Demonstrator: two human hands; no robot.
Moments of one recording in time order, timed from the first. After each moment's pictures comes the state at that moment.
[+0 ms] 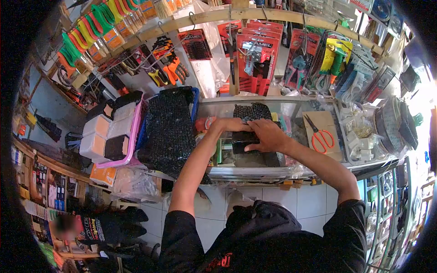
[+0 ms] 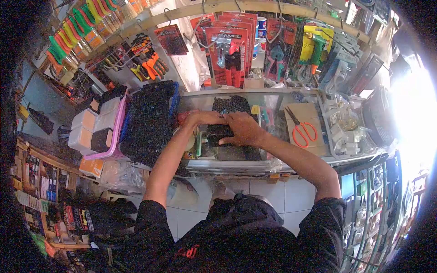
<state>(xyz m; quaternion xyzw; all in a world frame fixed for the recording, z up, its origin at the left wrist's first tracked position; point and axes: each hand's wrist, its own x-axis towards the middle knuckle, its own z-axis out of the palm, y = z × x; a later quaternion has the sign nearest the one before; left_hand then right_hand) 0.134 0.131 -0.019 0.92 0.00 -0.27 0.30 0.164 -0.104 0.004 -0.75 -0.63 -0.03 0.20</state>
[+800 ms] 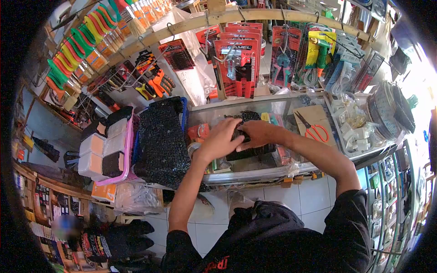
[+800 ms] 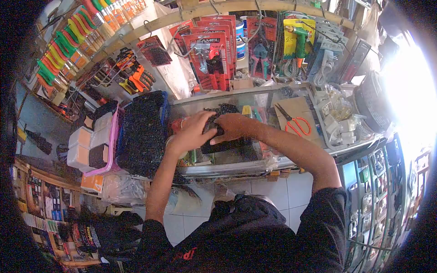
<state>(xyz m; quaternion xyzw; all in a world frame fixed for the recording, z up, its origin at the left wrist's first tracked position) 0.043 0.067 0.065 0.96 -0.06 0.06 0.25 0.192 -0.092 0.019 -0.74 -0.63 0.17 0.16</state>
